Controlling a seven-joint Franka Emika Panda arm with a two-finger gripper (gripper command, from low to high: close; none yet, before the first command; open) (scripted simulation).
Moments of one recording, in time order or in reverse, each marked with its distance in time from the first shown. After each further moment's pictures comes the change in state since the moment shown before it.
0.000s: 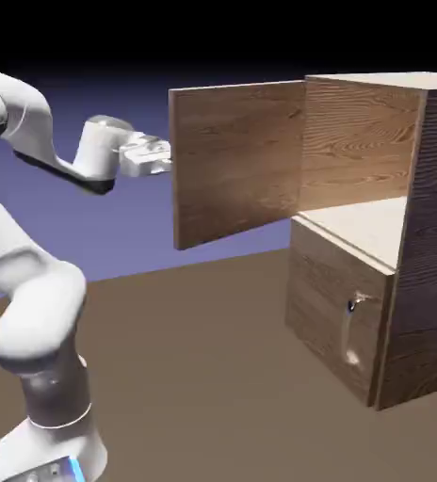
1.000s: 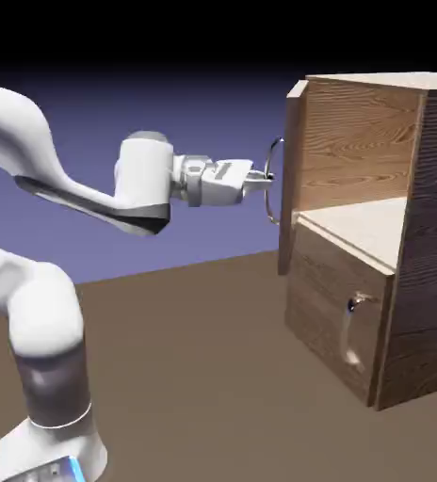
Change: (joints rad) arm 0.430 -0.347 -0.999 -0.617 -0.761 1.109 0.069
